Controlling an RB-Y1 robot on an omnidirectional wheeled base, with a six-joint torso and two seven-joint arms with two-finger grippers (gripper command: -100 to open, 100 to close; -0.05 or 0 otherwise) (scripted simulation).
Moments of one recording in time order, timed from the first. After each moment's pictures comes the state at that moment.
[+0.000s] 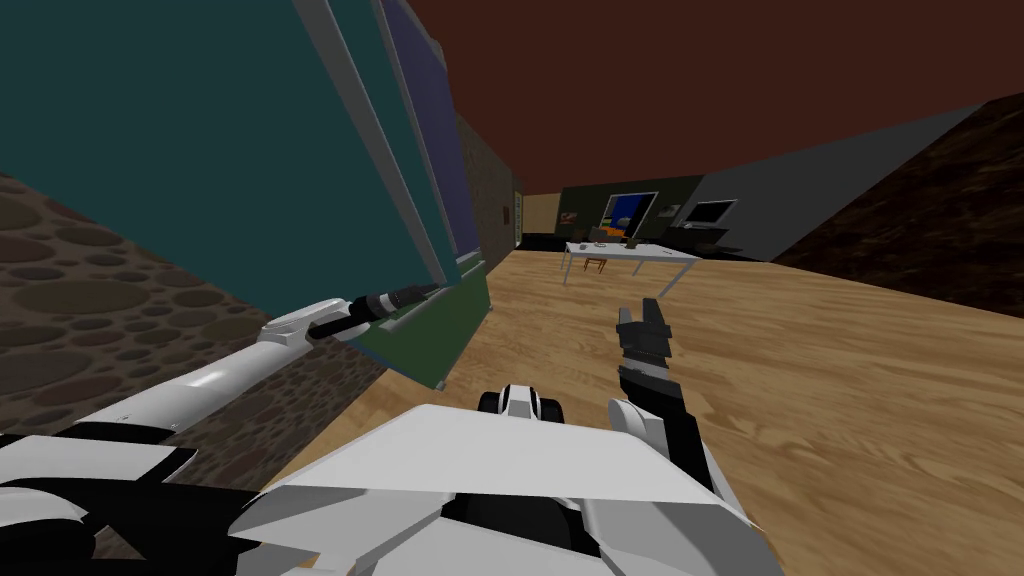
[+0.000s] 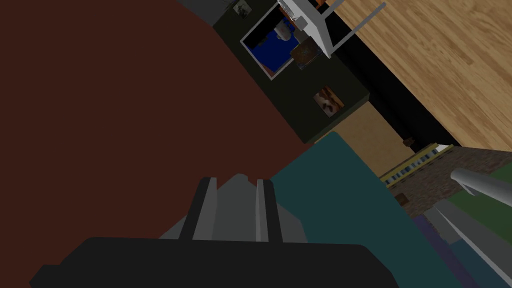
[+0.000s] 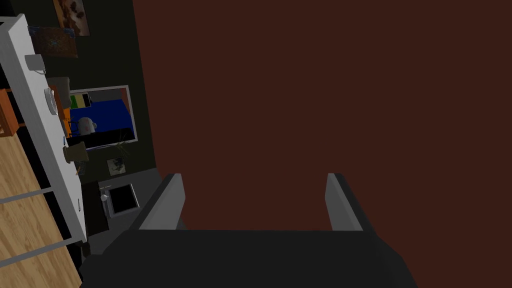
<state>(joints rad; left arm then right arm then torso) 0.09 1.28 0.06 -1.49 -0.22 -0.92 0.64 0.53 0.01 -0.06 -2.24 -0.09 -0.45 0.09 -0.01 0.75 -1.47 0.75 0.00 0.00</state>
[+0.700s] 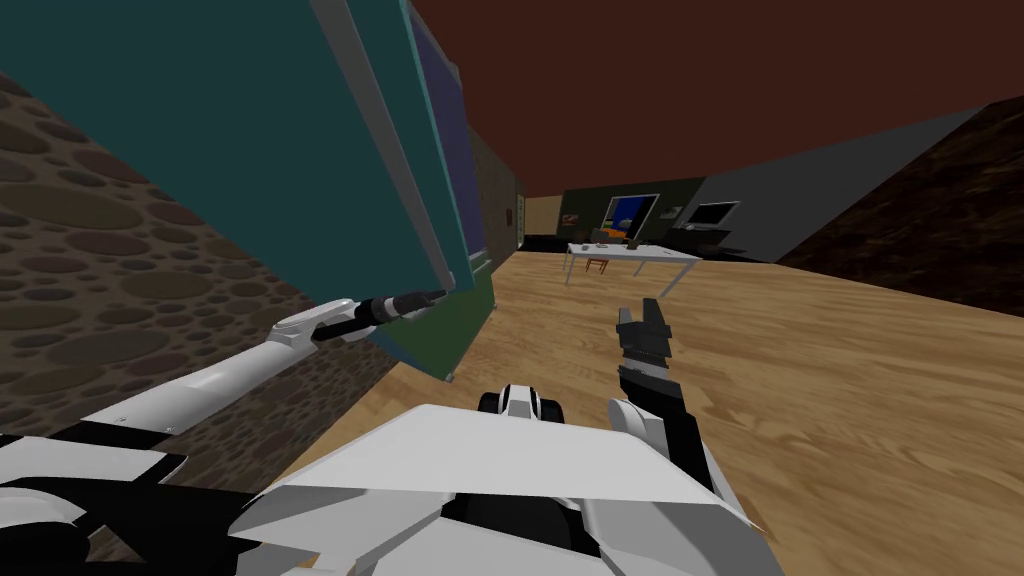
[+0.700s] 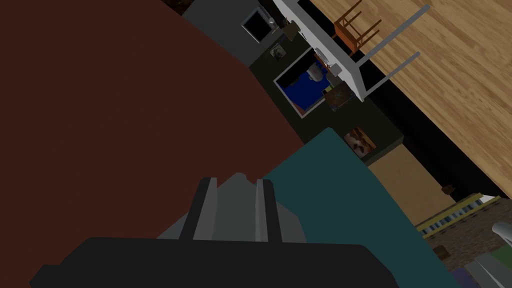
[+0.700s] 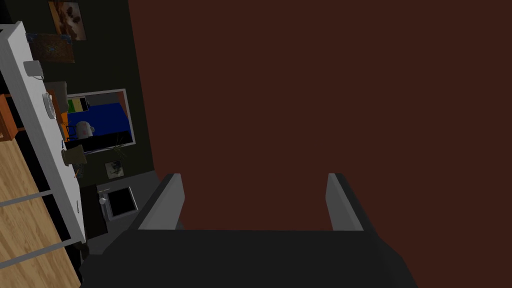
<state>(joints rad) 0.11 1.30 0.03 -1.59 -0.23 -1.02 0.65 0.53 0.01 -0.06 -2.24 -0.09 -0.45 0.09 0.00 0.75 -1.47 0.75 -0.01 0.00</state>
